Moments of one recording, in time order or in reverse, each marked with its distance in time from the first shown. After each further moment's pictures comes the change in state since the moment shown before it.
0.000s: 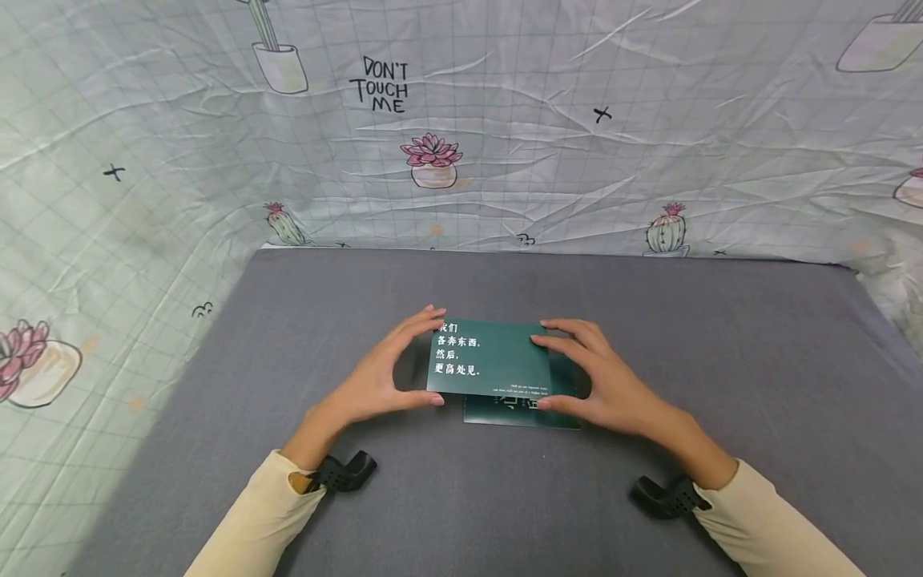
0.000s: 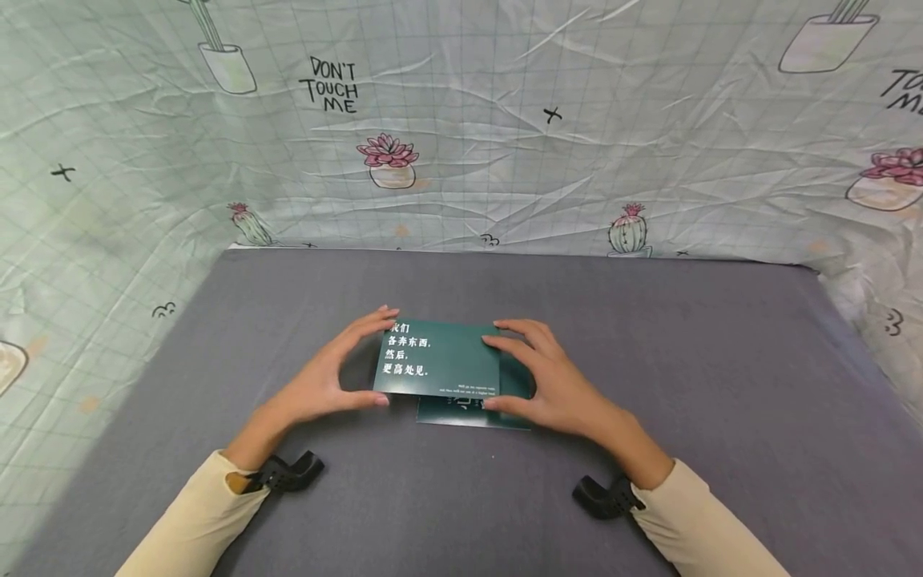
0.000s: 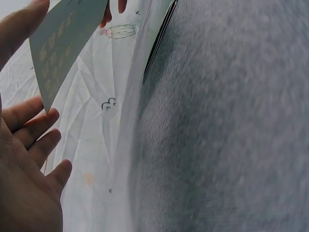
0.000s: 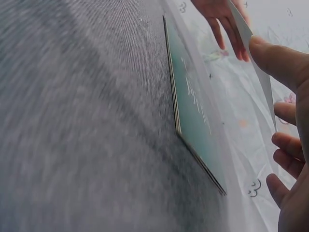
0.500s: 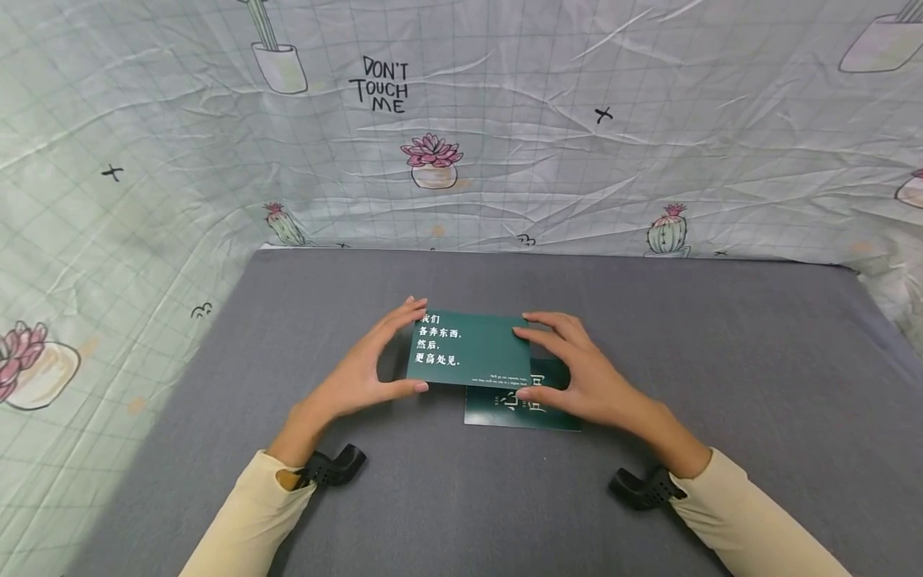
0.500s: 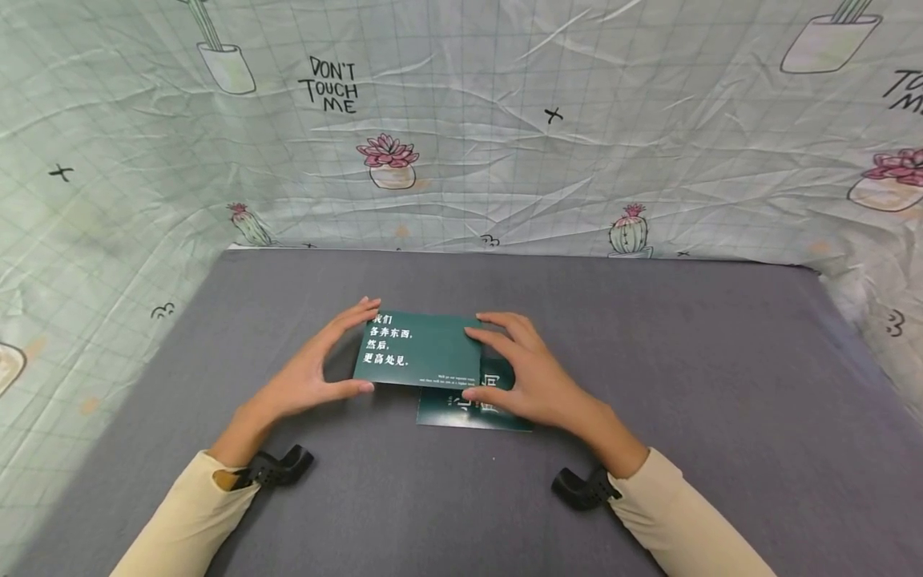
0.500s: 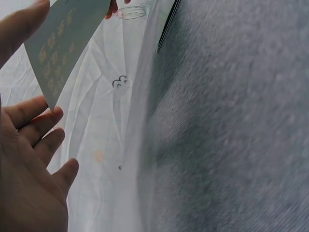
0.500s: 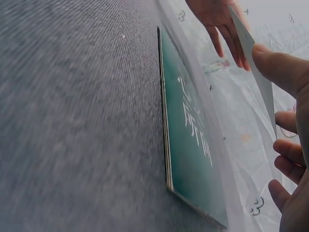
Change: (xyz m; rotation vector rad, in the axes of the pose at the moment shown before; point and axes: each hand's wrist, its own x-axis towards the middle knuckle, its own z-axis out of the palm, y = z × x) left_hand -0.005 -0.007 -0.018 0.029 0.015 -0.038; right_hand 0.021 -0.007 0.010 0.028 0.014 0.000
